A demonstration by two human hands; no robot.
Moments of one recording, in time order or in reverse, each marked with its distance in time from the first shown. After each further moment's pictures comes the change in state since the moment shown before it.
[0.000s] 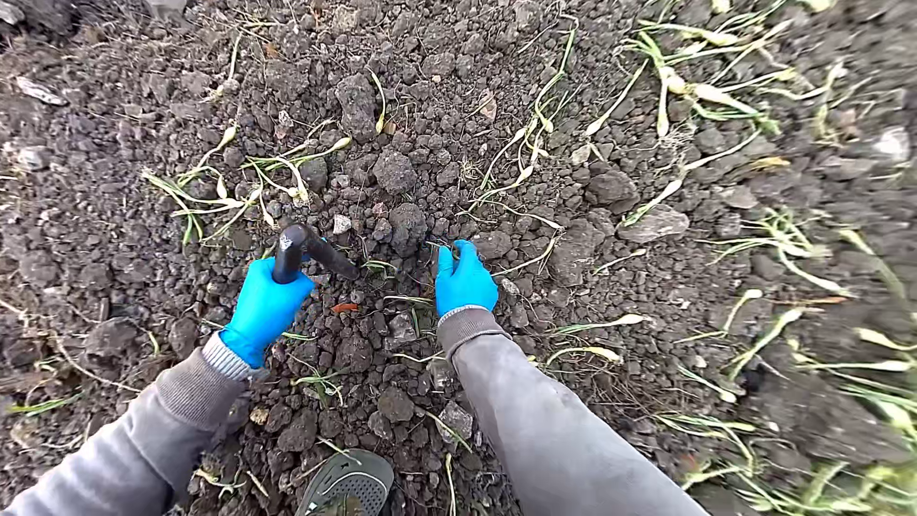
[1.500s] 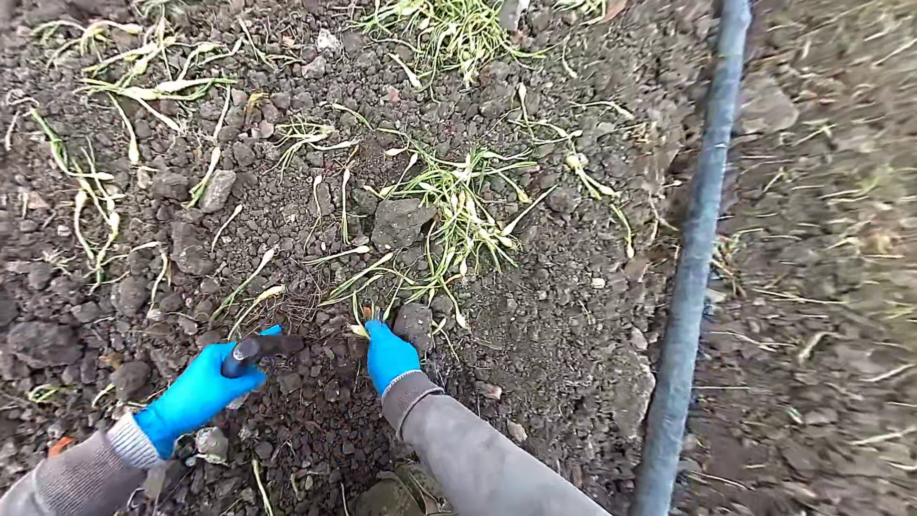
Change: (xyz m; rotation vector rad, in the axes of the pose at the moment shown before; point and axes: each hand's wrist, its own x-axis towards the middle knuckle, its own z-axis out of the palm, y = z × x) left_hand -0.126 0.108 0.328 0.561 -0.933 0.204; right_hand -0.177 0.383 -0.098 0.212 -0.271 0.447
